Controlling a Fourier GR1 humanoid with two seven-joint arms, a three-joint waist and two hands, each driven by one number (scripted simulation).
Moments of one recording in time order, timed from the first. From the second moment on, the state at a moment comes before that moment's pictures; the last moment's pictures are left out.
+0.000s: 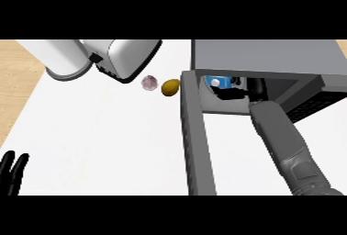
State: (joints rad) left arm 0.54 0.07 -0.09 -2.40 0.09 -0.03 -0.03; right arm -0.83 -0.14 -0.13 -0.45 0.19 -0.33 -0.56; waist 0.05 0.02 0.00
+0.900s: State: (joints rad) left arm 0.47 0.09 -0.07 -2.32 0.05 -0.04 -0.03; right arm -1.05 -0.19 -0.09 -0.14 0.35 -0.60 -0.56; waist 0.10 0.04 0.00
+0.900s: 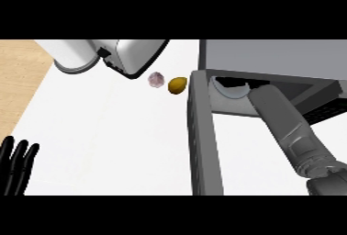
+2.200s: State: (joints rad) left arm 0.53 0.07 -0.16 -2.36 -0.04 -0.05 -0.04; right arm -1.07 -0.19 -0.18 -0.12 0.30 -0.64 -0.62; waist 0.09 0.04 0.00
